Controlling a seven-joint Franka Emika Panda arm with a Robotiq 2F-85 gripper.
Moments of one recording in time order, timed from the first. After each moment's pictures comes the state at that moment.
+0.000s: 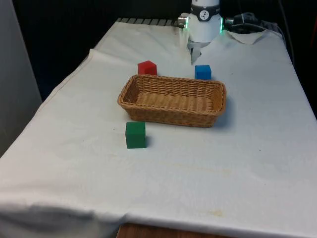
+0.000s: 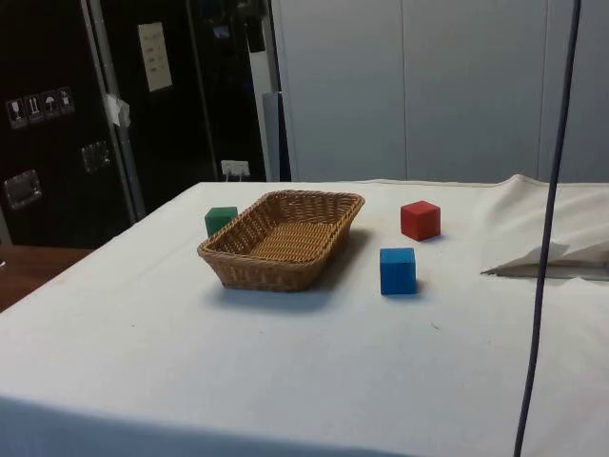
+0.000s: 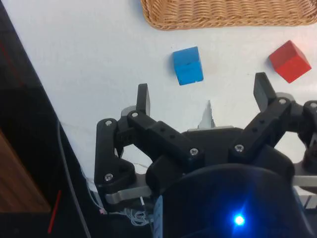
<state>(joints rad) 0.32 0.05 -0.33 -1.86 0.04 1.85 -0.03</state>
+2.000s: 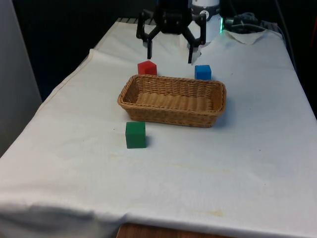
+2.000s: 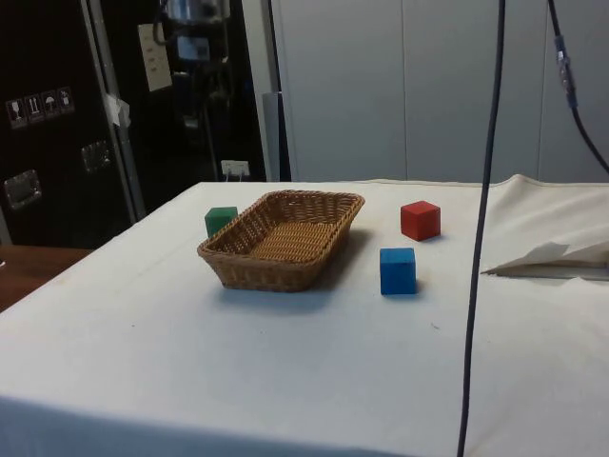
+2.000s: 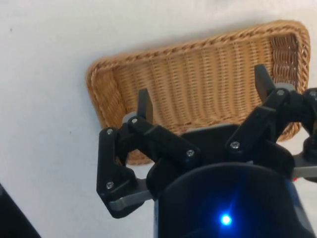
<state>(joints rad) 0.30 0.37 -0.42 -1.82 0.11 2.29 -0.17</state>
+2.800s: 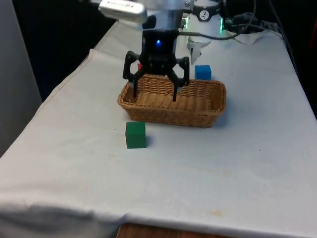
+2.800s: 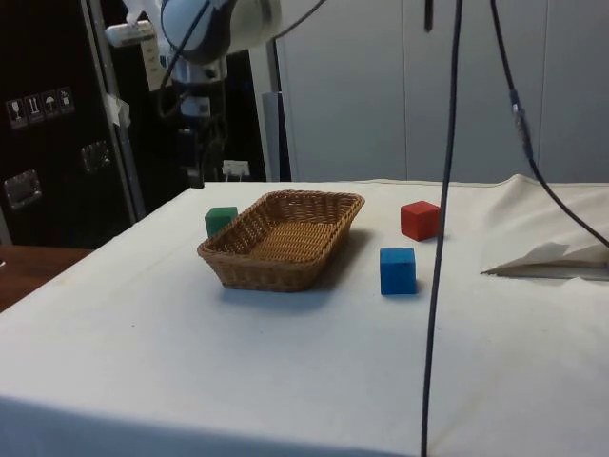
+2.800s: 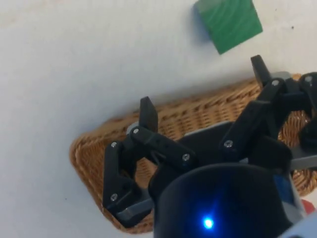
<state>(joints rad) 0.28 0.60 -0.45 -1.73 0.23 2.42 -0.35</state>
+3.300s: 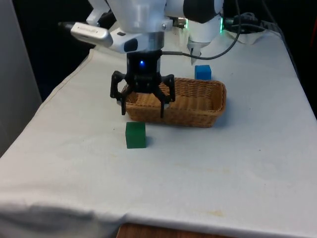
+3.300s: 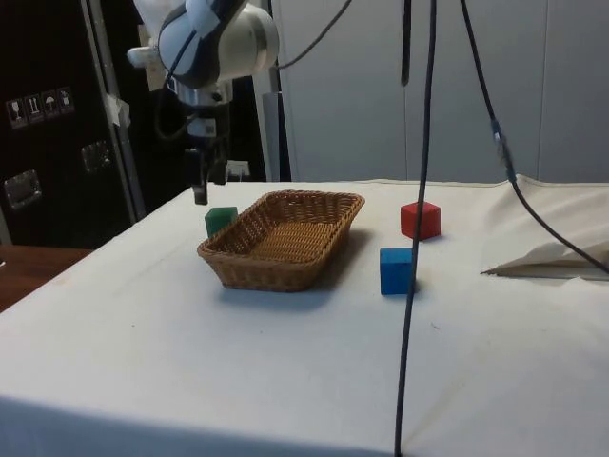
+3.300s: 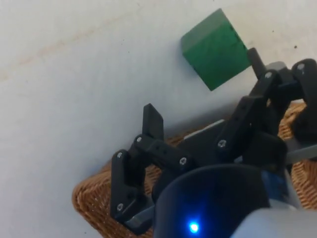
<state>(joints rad) 0.25 0.73 -0.49 -1.63 0.42 2.43 -0.51</state>
